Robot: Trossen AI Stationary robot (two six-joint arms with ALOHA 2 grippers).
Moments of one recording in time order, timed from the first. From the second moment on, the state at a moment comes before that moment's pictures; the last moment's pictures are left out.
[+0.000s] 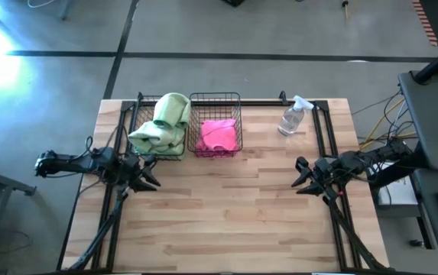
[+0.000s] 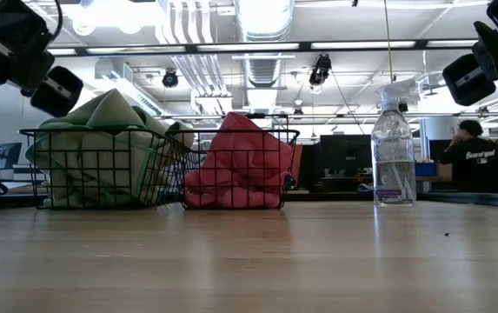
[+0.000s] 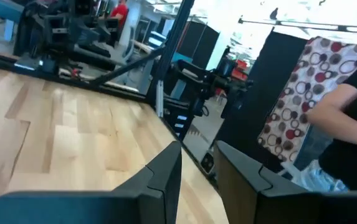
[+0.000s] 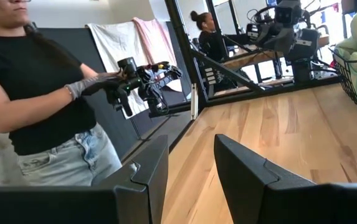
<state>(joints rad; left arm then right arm) -0.10 0.00 0.02 0.05 0.38 -0.42 0.33 0.02 0.01 0.10 -0.13 0.34</state>
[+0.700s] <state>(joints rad) -0.10 0.00 0.02 0.05 0.37 -0.43 0.33 0.03 0.01 0.10 -0.13 0.34</state>
